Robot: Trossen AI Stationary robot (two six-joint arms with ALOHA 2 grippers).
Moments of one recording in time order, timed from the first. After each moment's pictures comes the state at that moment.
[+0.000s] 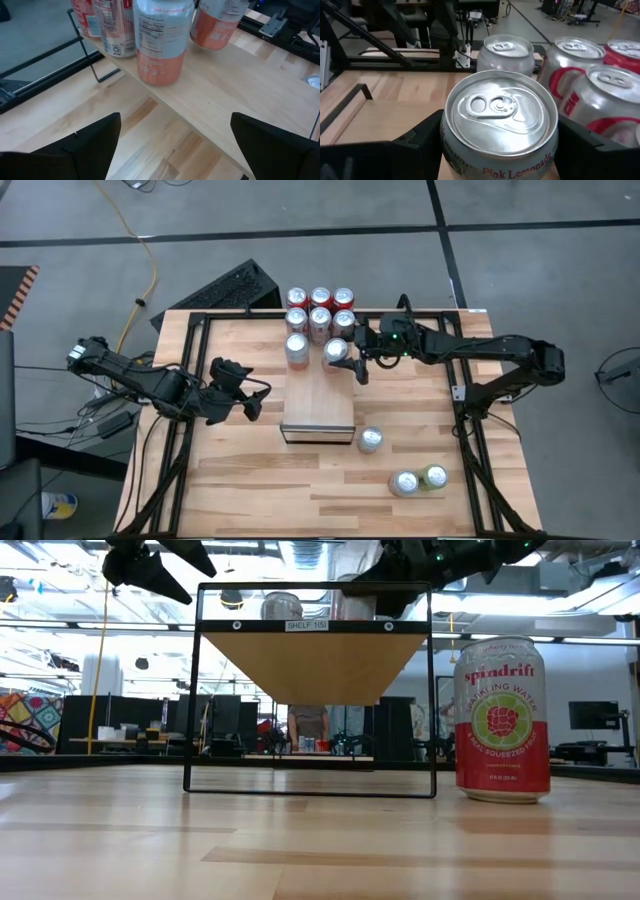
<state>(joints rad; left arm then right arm) -0.37 1.03 0.95 -0.65 -0.85 -0.77 -0.27 1.35 0.99 0.09 -0.18 -0.12</state>
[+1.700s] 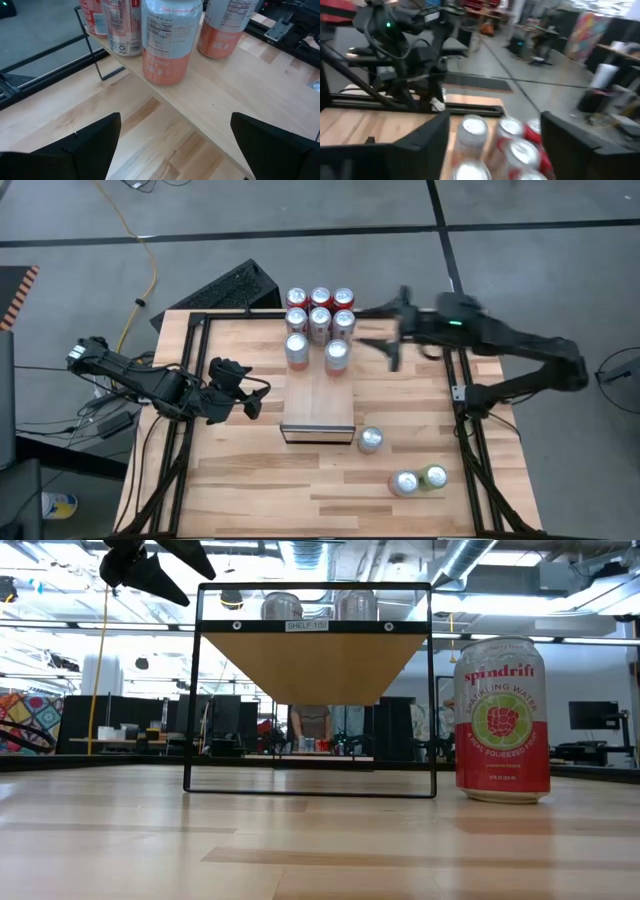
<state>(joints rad) -0.37 1.03 0.95 -0.67 -0.87 -0.81 -0.16 1.11 1.28 -0.27 0.06 -0.22</state>
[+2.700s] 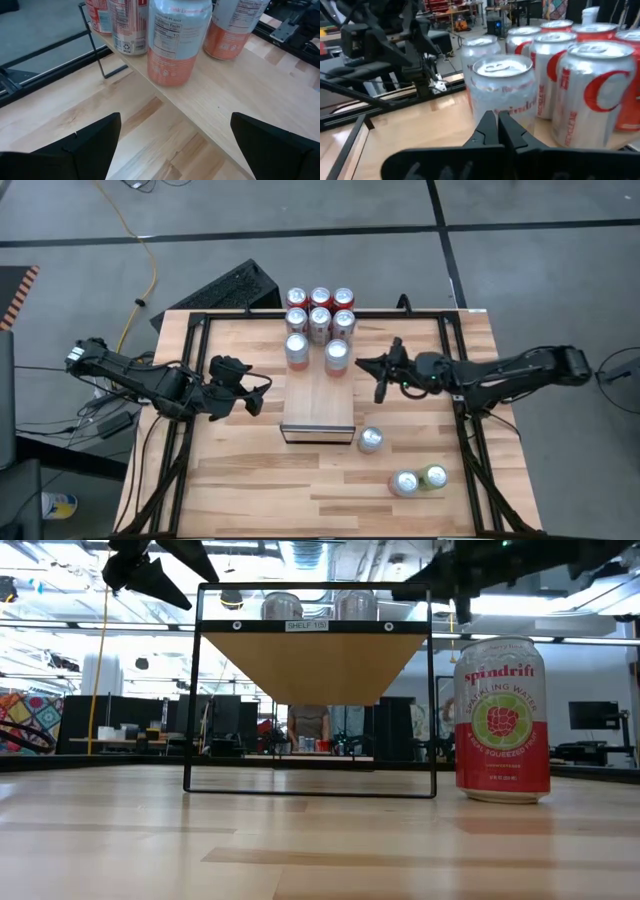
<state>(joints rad) -0.32 1.03 0.95 -0.67 -0.84 -0.81 0.01 1.06 0.61 0.33 0.37 0.19</state>
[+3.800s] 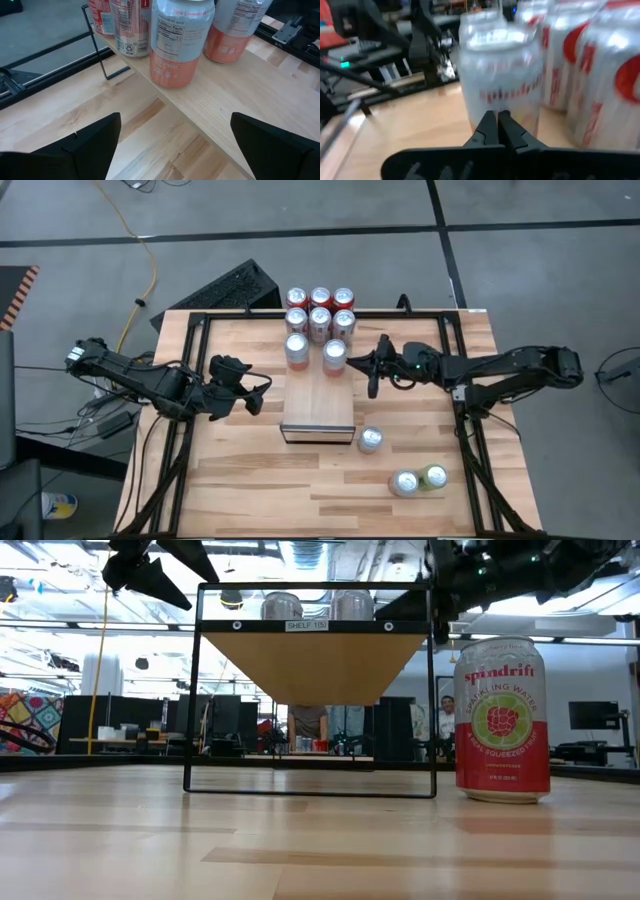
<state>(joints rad) -0.32 1.03 0.95 -0.67 -0.85 -0.81 -0.14 1.18 0.61 0.41 0.13 0.19</state>
